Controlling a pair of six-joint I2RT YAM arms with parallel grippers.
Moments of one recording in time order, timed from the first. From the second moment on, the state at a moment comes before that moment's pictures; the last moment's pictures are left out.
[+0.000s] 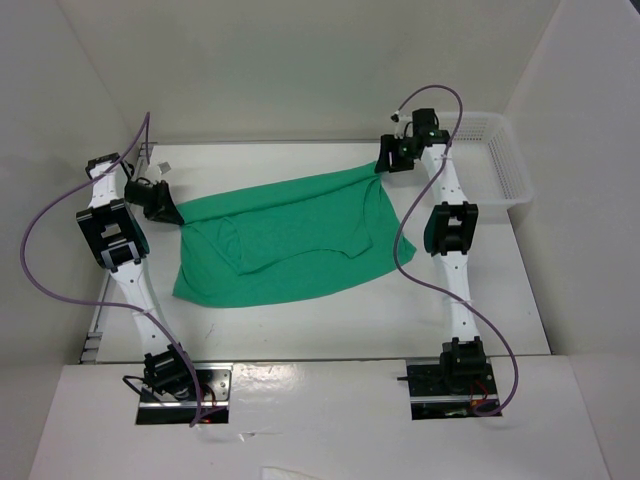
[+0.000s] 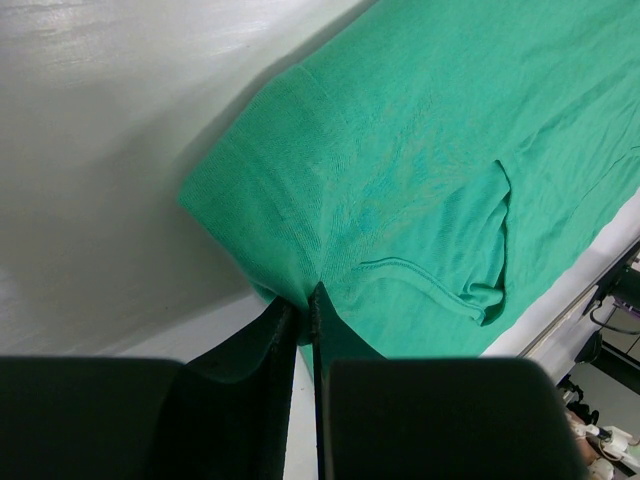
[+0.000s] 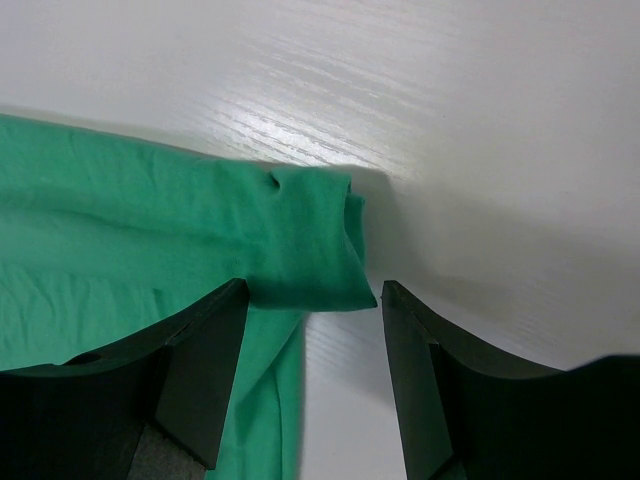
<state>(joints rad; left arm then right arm) 0.45 2.57 2.30 -1.34 0.70 0.41 0.03 2.85 2.87 -0.94 -0.47 -0.04</state>
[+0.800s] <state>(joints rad) 0.45 2.57 2.29 -1.34 0.70 0.41 0.03 2.87 2.90 -0.95 -0.49 -0.06</state>
